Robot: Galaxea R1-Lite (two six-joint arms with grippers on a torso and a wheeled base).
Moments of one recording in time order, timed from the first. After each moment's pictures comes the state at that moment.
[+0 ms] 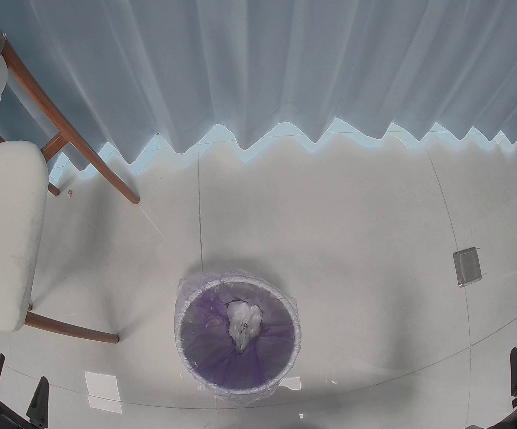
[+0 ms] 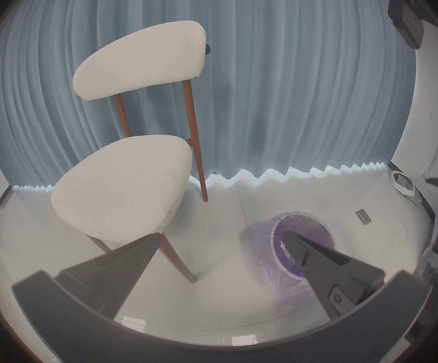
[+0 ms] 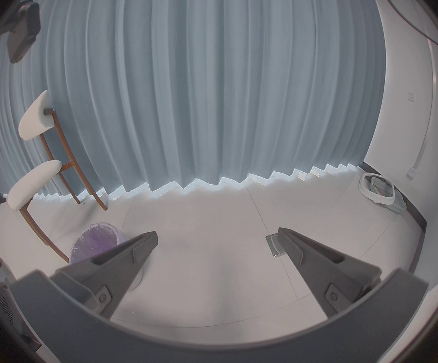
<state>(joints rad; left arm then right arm) -0.03 0.06 -0.02 -0.01 0.00 0.00 0.00 0.01 -0.02 0.00 -0.03 0.04</state>
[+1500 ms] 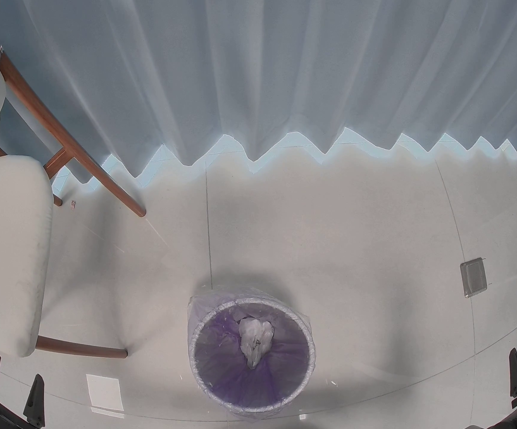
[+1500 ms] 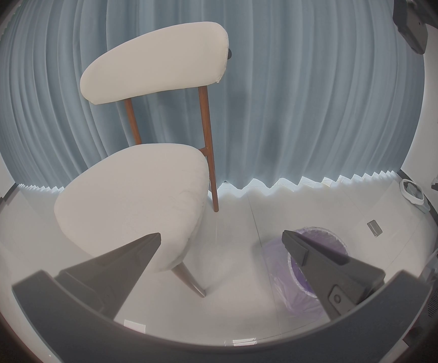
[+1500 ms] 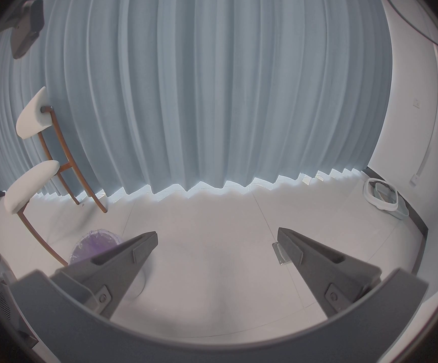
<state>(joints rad) 0.00 0.01 -0.02 0.00 0.02 -0.01 0.00 0.01 -0.02 0.00 -0.03 0.01</state>
